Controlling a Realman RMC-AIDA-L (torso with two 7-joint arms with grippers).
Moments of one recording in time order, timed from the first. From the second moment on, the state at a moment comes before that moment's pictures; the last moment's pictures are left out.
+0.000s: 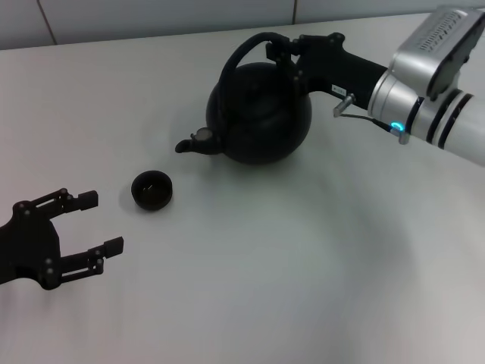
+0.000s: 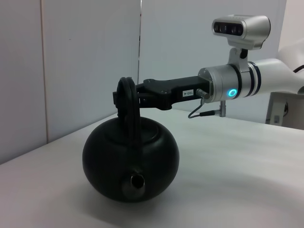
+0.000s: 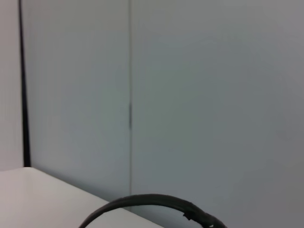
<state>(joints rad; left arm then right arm) -0.29 -2.06 0.76 0.72 1.89 1.66 -1.08 0.71 2.09 -0.79 -0.19 -1.34 -1.06 0.69</state>
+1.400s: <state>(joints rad) -0.30 -2.06 0.76 0.72 1.88 1.66 -1.08 0.79 2.09 -0.98 -0.27 -1.34 -1.00 0.63</state>
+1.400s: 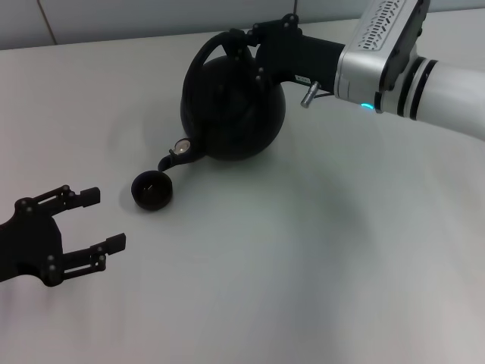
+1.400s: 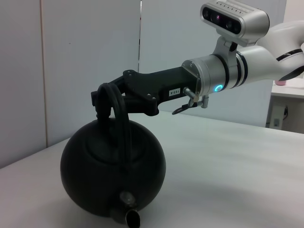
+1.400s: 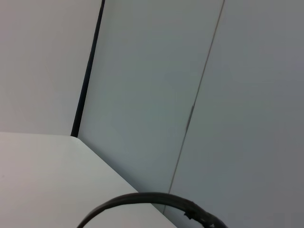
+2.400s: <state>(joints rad) -0.30 -2.06 0.76 0.72 1.88 1.65 -1.08 0.83 2.09 -1.02 -0.28 -1.34 -0.97 0.60</state>
